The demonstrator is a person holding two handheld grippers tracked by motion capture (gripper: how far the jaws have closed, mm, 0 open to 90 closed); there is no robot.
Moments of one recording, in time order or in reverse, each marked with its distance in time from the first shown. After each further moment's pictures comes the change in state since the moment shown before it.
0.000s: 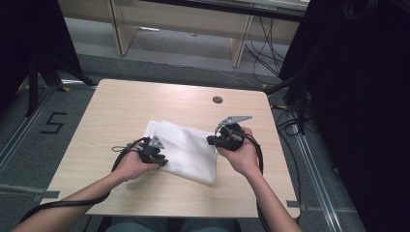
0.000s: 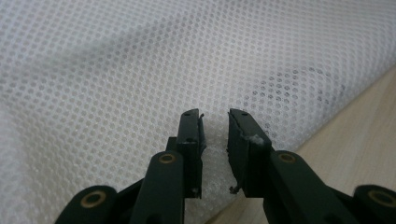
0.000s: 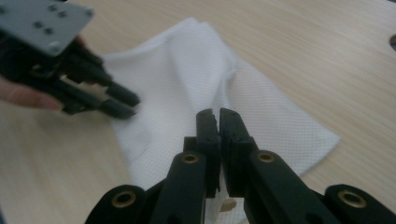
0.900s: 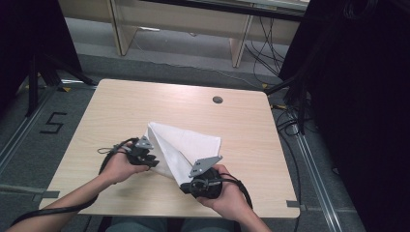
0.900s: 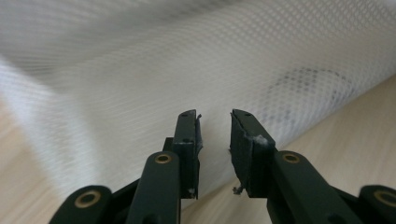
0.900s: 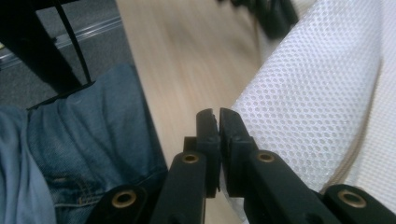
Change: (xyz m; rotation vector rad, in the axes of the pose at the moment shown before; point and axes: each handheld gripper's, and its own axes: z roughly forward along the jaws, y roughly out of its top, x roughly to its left) left arm 0.011 -0.020 -0.046 -0.042 0.021 -0.058; right arm 0.108 -0.050 -0.002 0.161 0.292 -0.283
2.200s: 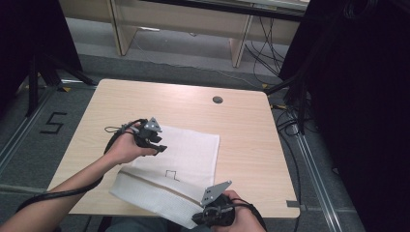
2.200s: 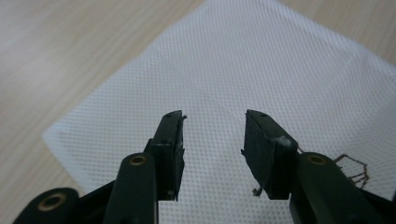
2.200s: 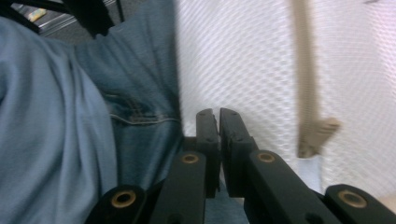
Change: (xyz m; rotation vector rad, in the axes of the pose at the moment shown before) left arm -0.003 0.063 0.005 0.058 -0.002 0.138; right arm 0.026 -0.062 -0.006 0.123 0.113 0.044
